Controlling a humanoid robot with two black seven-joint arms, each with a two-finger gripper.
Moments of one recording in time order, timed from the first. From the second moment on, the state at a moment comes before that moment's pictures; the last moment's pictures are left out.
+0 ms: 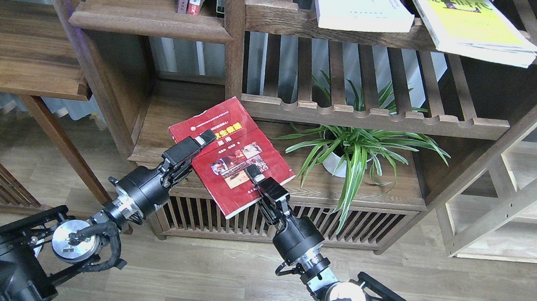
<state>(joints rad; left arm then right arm) -0.43 0.28 -0.54 -1.14 -0.43 -0.49 -0.11 0.22 0.02 0.64 1.05 0.27 0.58 0.19</state>
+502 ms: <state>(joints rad) -0.42 0.28 -0.54 -1.14 -0.43 -0.49 -0.10 0.22 0.01 0.62 1.06 0.26 0.58 0.18</state>
